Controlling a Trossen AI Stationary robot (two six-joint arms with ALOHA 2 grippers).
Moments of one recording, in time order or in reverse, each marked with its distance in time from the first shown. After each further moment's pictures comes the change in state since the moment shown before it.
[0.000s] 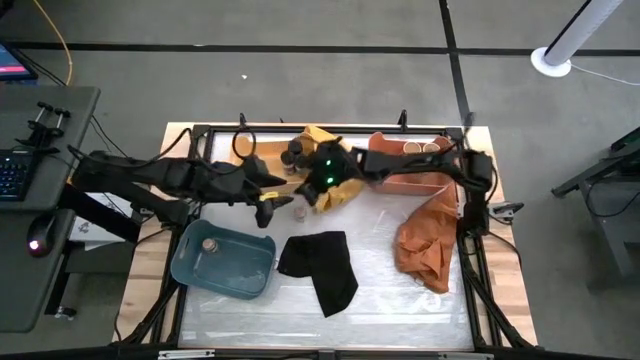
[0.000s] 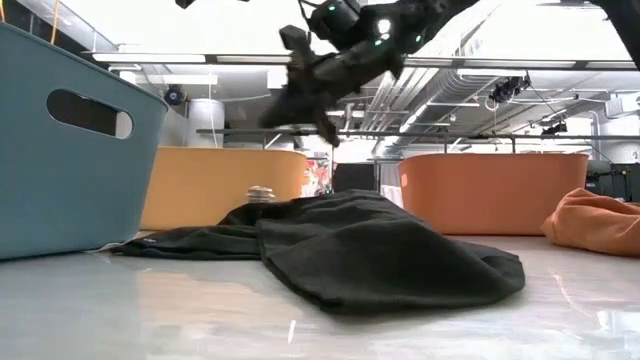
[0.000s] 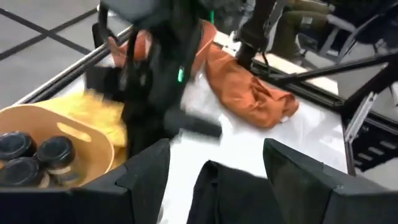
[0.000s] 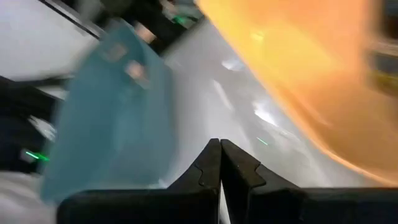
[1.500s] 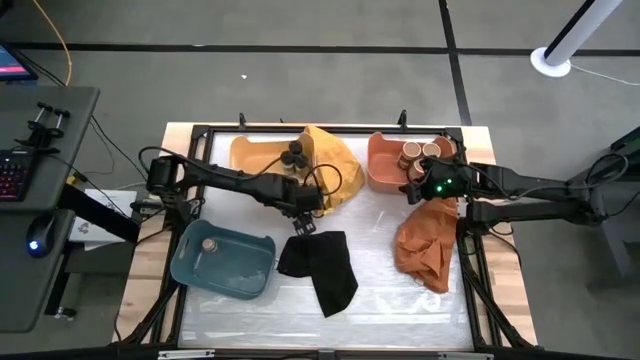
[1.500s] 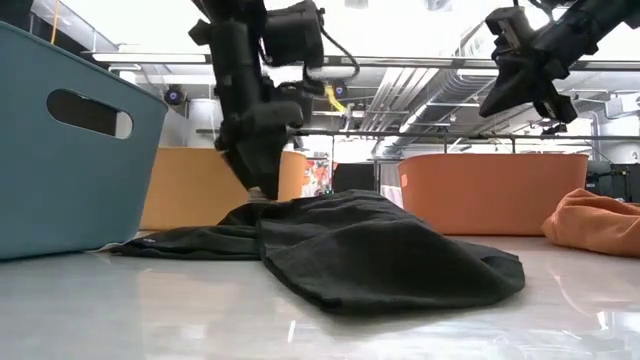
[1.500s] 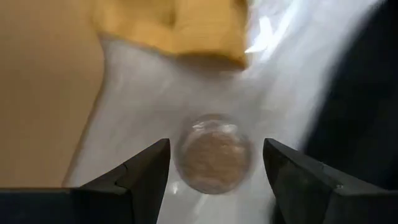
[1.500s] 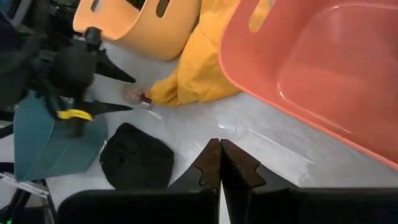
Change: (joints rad) left arm 0.196 0.688 0.046 -0.154 0.217 0.025; right arm 0.022 -1.190 -0.776 -0.495 0.411 0.394
